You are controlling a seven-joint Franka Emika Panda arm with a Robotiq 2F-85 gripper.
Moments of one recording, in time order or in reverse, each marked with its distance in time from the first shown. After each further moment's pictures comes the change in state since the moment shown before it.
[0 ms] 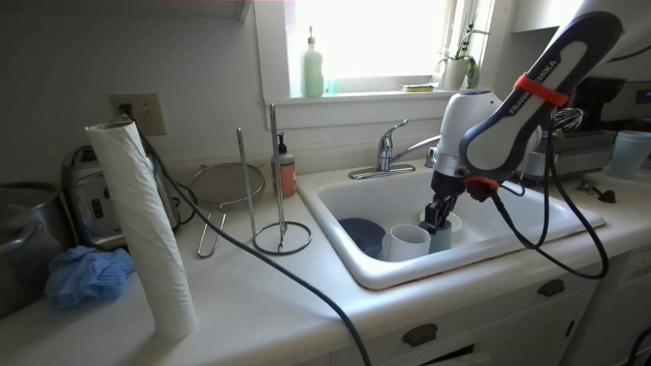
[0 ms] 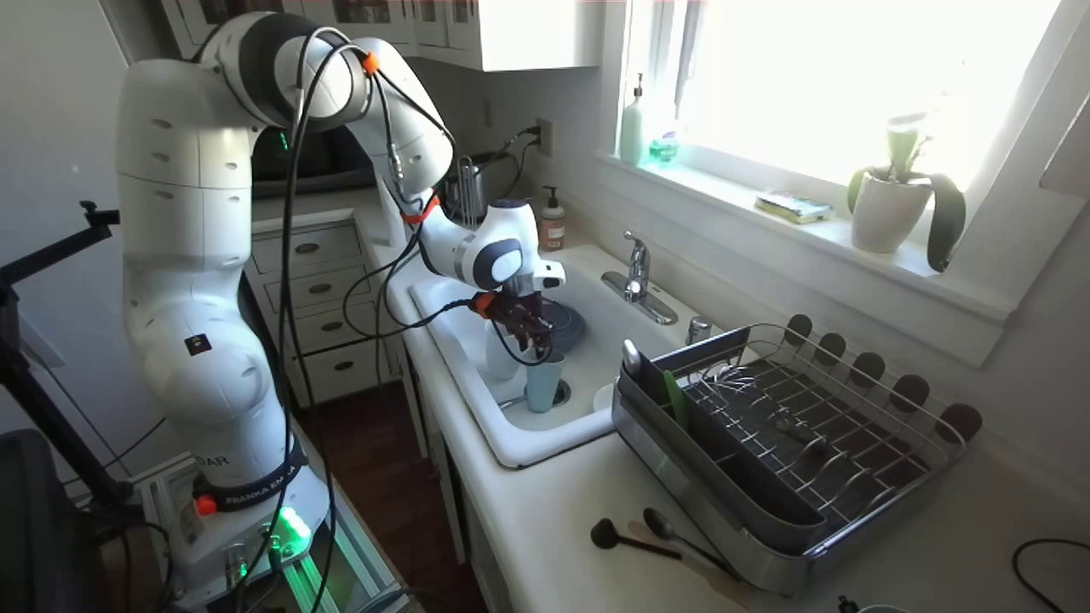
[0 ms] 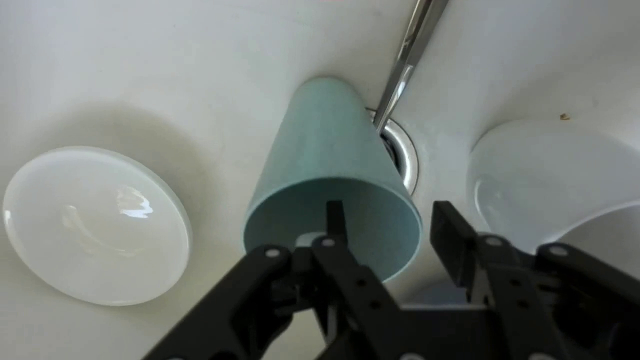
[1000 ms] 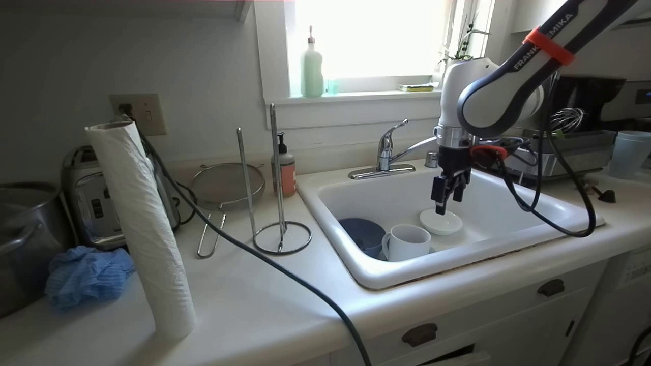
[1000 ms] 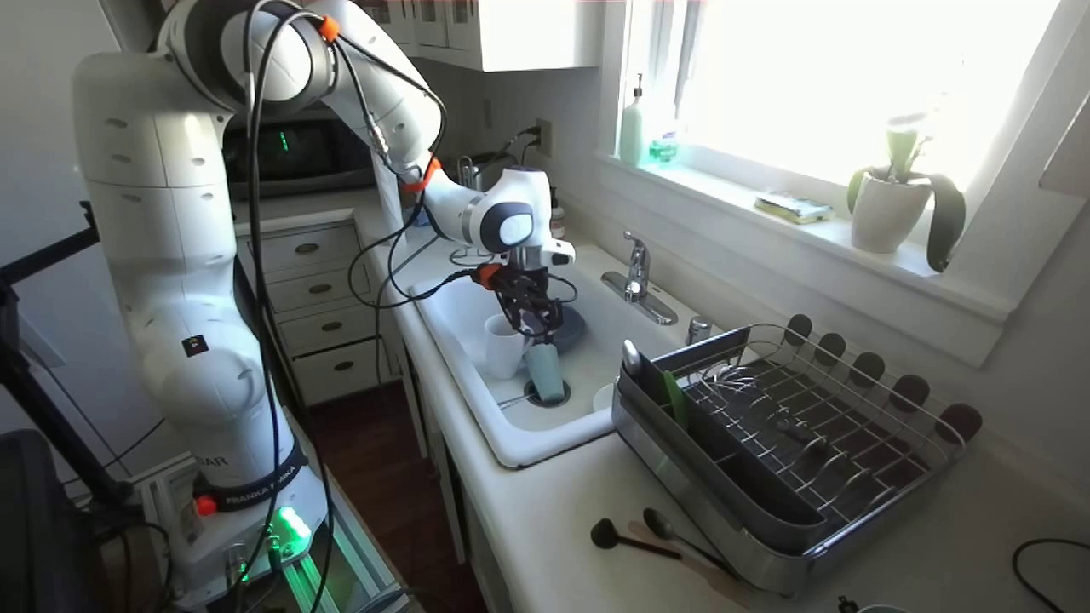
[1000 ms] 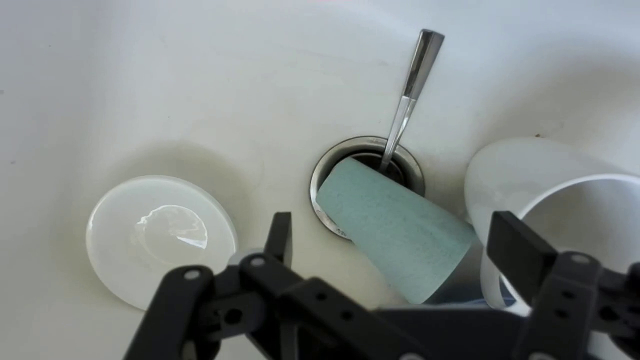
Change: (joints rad) arm -0.024 -0.117 0.003 0.062 0.024 -0.303 -0.013
